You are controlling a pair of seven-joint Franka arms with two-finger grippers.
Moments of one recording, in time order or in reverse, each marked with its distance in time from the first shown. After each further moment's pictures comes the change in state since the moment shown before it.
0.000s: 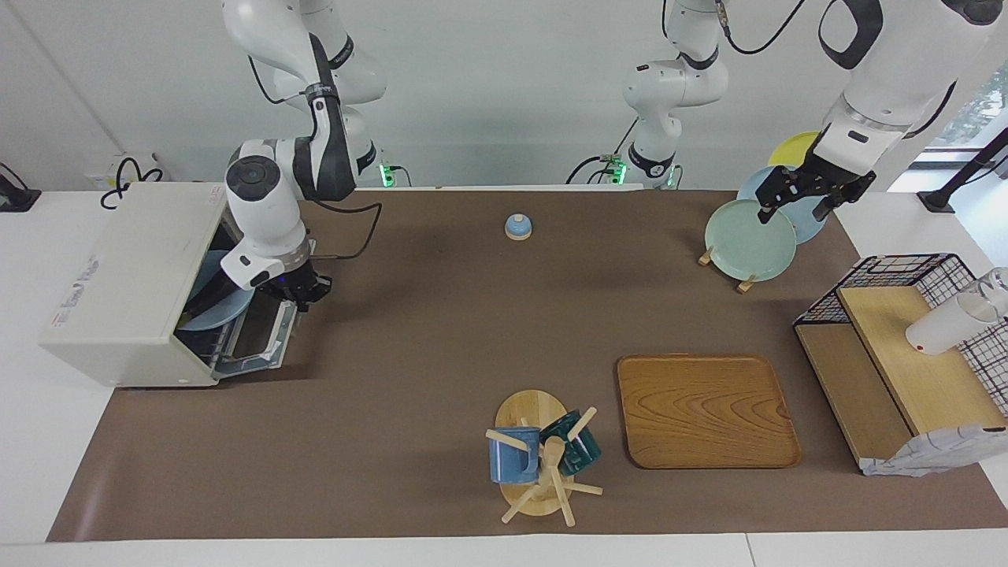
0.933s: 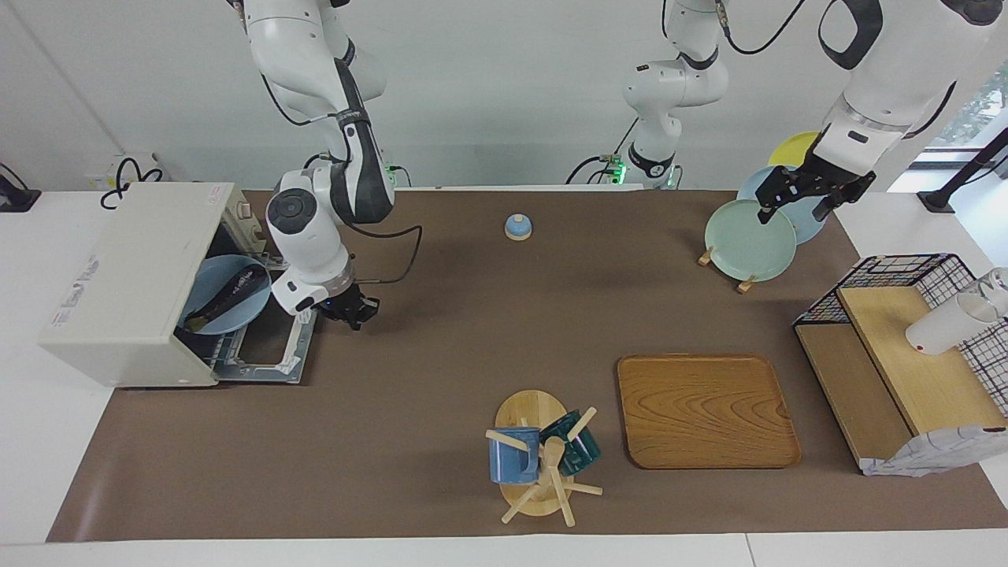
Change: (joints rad) left arm 0.000 0.000 0.000 0.000 0.000 0.000 0.000; right arm 0.133 0.062 -0.014 0.117 0.163 -0.068 0.152
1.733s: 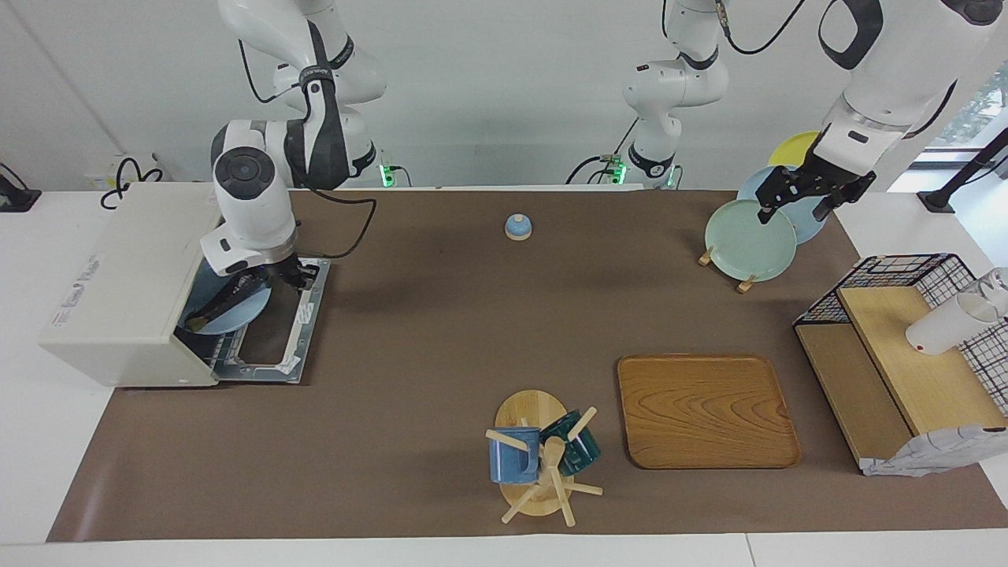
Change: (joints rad) left arm 0.000 0.000 0.000 0.000 0.000 0.000 0.000; right arm -0.124 -0.112 -0.028 0.031 -0.283 -0.279 0.015
